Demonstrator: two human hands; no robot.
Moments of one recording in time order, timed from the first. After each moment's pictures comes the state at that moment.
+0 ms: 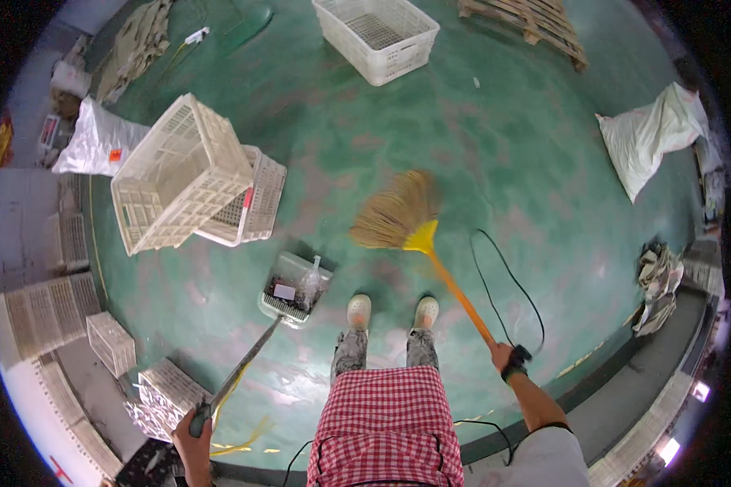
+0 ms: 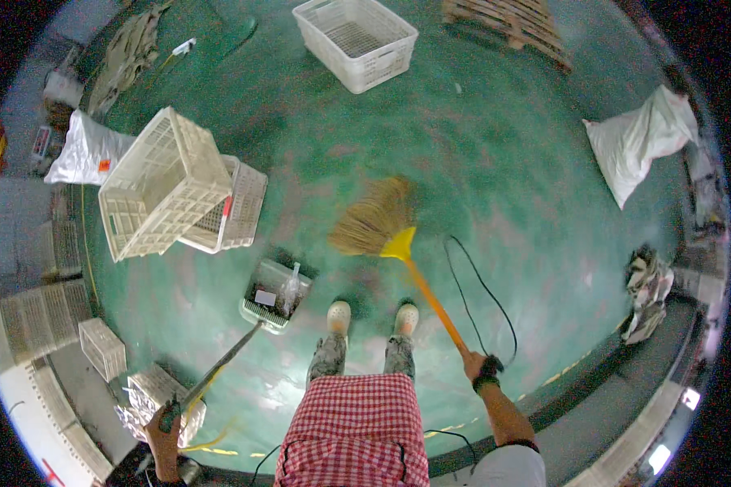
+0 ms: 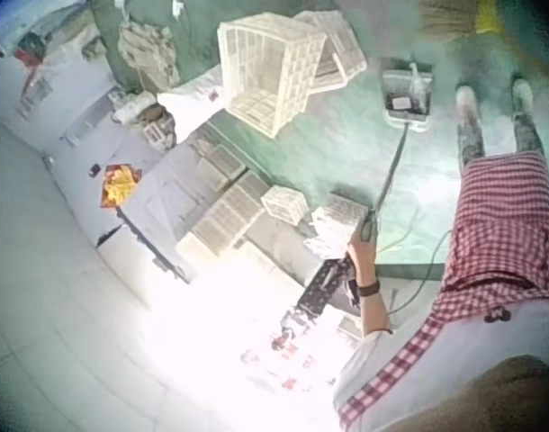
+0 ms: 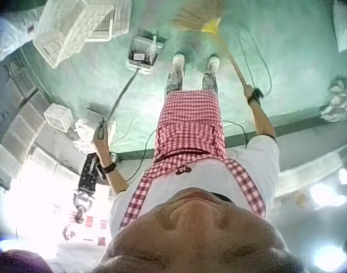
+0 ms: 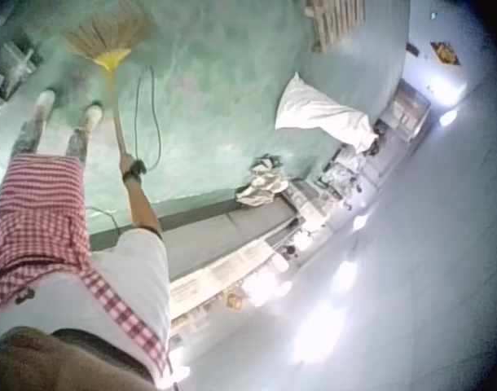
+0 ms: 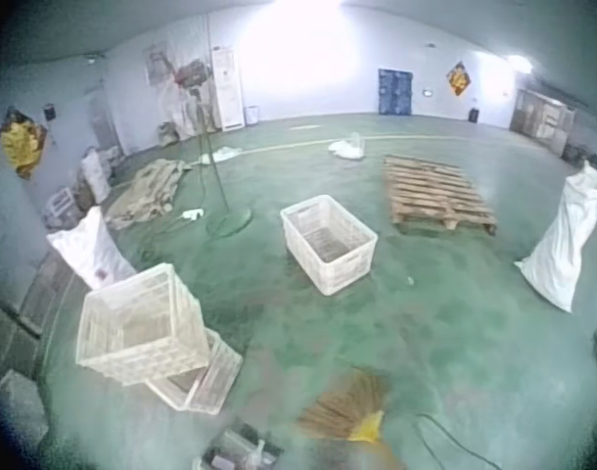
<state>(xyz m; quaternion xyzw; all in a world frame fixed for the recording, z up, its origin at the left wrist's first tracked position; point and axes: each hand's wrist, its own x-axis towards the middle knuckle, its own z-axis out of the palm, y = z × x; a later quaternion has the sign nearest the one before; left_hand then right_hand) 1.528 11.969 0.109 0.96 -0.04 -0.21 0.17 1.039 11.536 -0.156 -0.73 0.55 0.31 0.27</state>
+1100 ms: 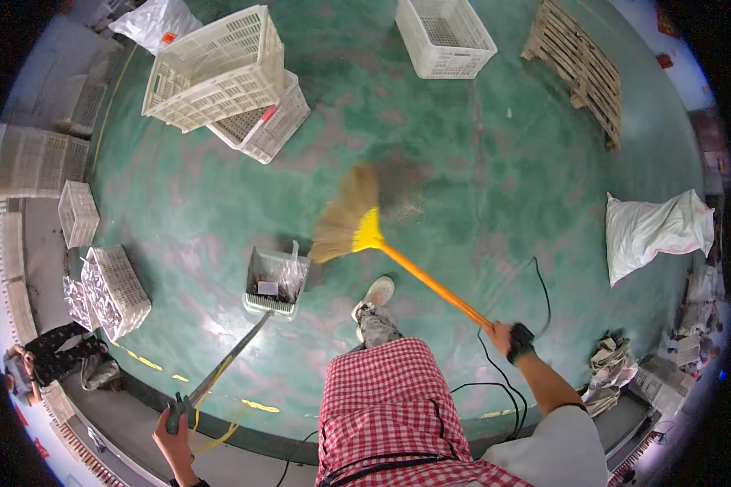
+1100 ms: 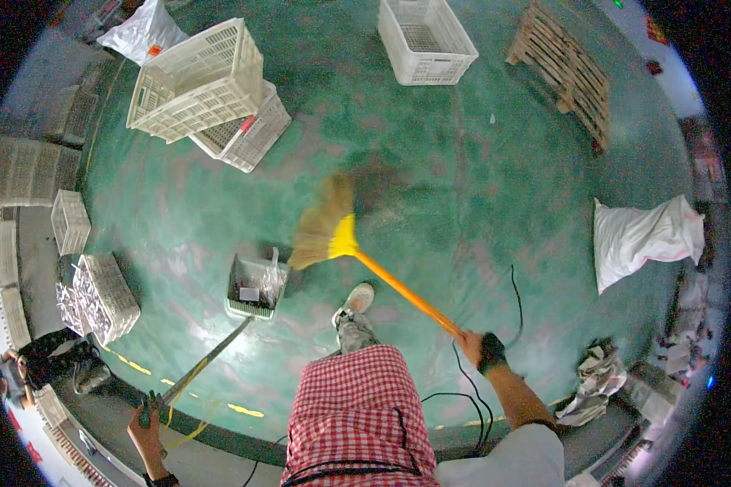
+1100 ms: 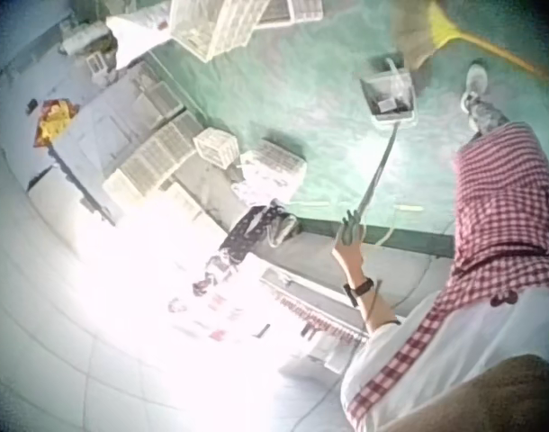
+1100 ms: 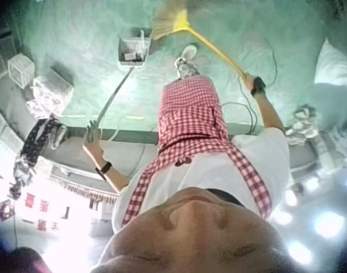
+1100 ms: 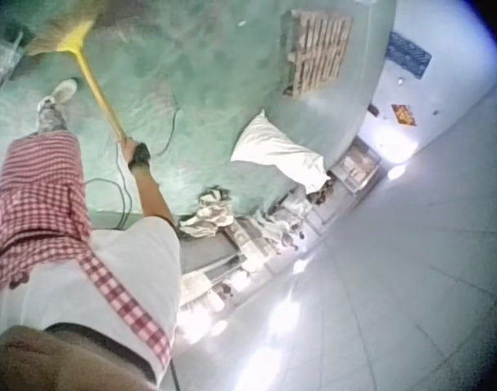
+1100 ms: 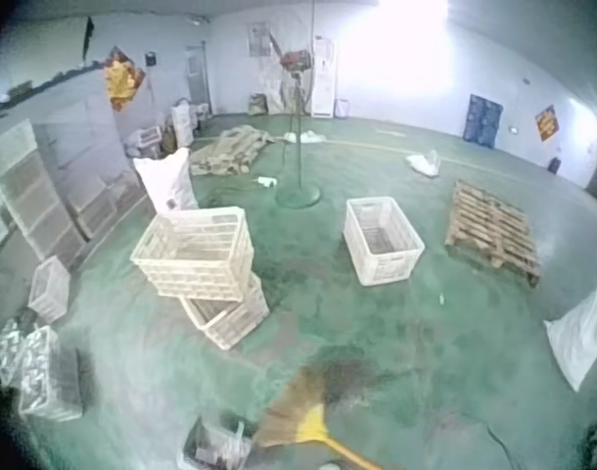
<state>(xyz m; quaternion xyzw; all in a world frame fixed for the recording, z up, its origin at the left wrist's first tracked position) 1.219 12.027 0.152 0.96 0.19 -0.09 0.19 1.021 11.399 -0.058 -0.89 0.21 0.38 0.12</state>
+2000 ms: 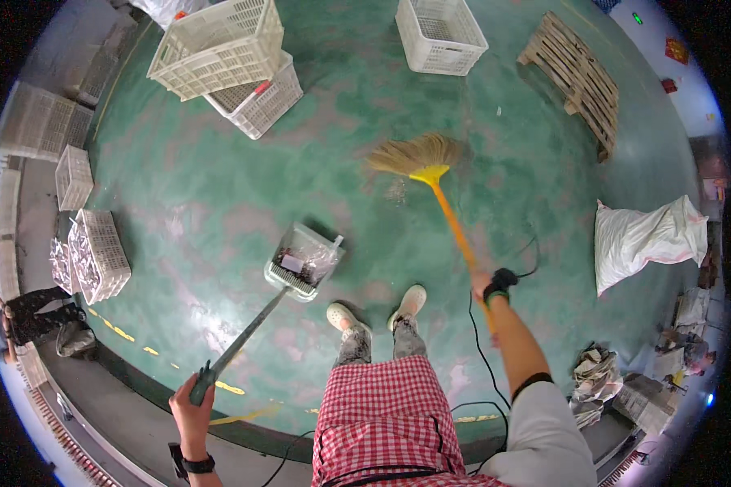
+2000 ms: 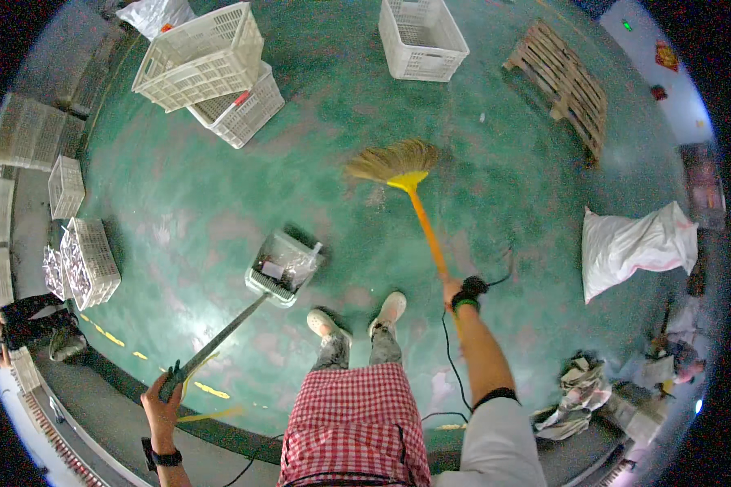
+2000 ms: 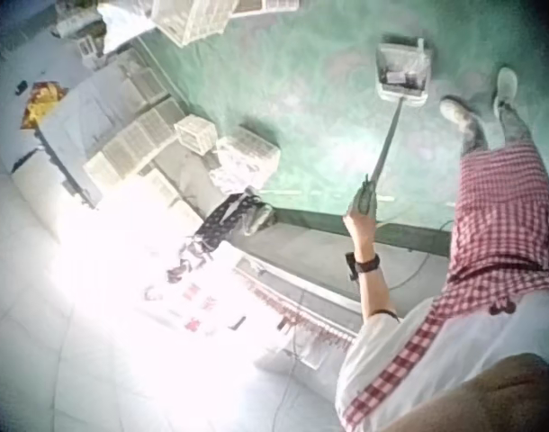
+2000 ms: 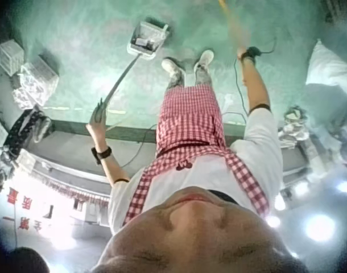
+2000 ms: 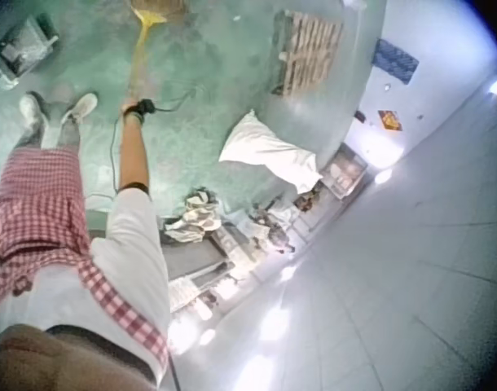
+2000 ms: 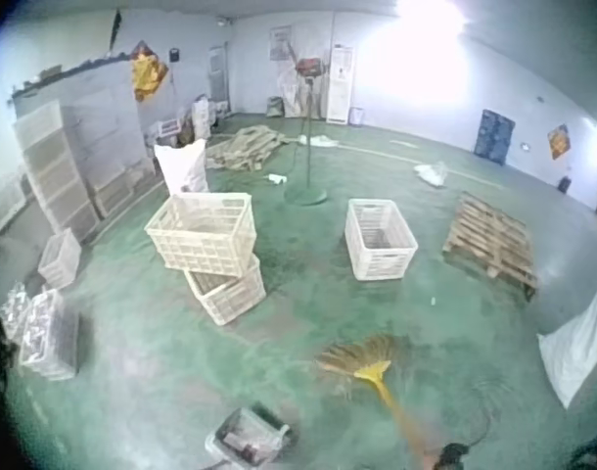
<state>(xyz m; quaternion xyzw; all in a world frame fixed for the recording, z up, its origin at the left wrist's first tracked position) 1.104 11.921 0.129 0.96 0.09 -0.16 0.22 1.024 11.339 -0.144 -0.71 0.48 0.45 0.25</state>
